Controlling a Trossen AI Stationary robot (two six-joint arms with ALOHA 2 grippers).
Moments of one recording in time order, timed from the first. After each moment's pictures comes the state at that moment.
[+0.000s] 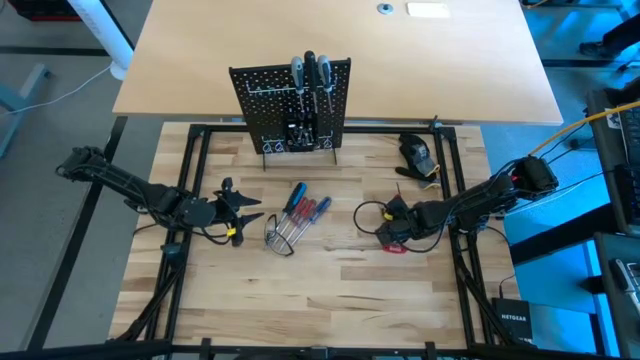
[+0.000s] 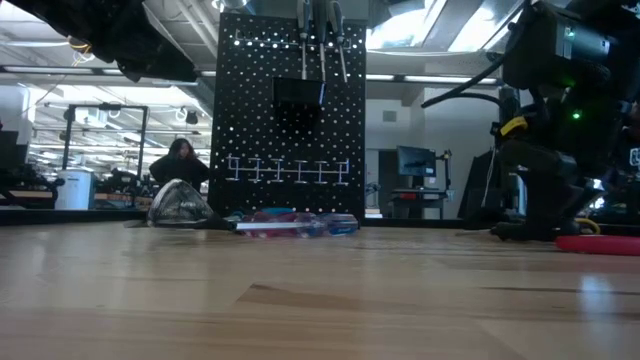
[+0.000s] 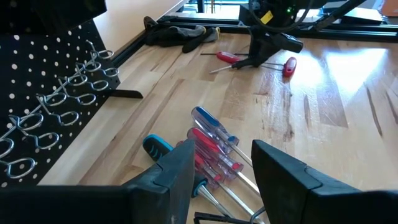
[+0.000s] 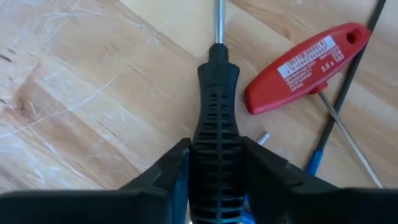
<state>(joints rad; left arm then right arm) -0.38 0.79 0.48 -0.17 -0.67 -0.25 0.26 1.40 0.59 -0.59 0.36 1.21</state>
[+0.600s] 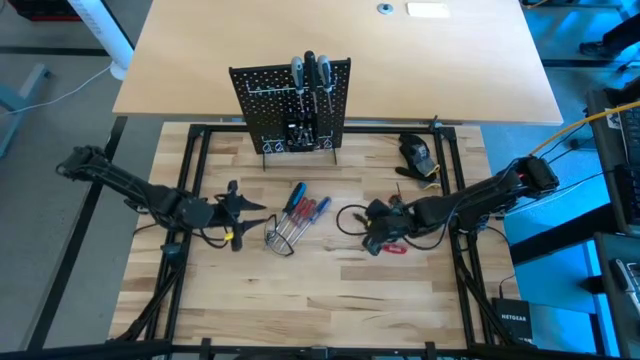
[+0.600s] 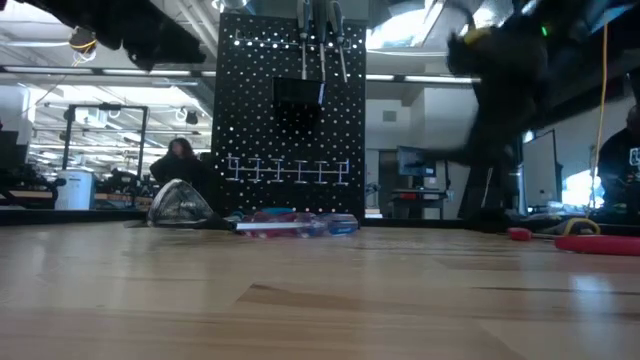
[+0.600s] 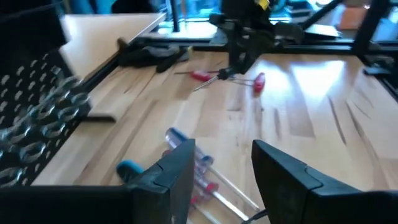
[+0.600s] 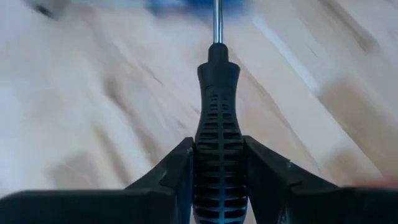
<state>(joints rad) -0.39 0.82 0.48 -0.03 -0.58 -0.15 0.28 1.39 0.84 -0.55 0.35 0.79</state>
